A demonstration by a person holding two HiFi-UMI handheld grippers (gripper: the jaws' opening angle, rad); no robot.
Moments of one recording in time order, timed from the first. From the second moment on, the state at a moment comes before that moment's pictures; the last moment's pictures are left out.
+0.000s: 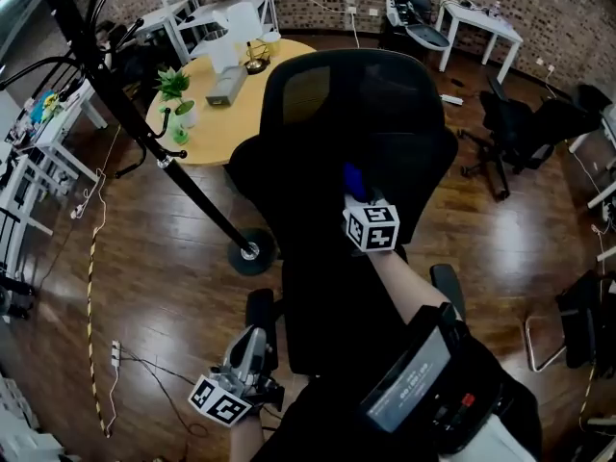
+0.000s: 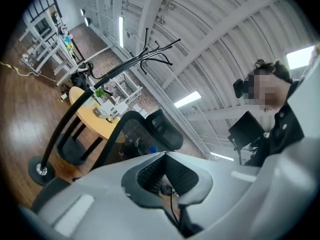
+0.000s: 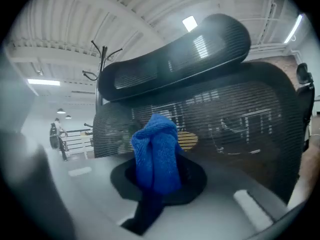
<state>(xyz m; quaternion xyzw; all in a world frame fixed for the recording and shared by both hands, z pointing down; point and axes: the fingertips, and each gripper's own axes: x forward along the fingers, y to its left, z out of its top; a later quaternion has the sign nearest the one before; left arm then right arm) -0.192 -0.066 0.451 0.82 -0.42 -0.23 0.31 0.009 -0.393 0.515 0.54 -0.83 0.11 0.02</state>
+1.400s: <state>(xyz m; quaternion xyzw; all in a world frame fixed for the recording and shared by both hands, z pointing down) -0.126 -0.096 0.448 0.87 -0.34 -0.17 0.32 0.069 -0.376 0.595 0.49 -0.85 0.14 0.12</state>
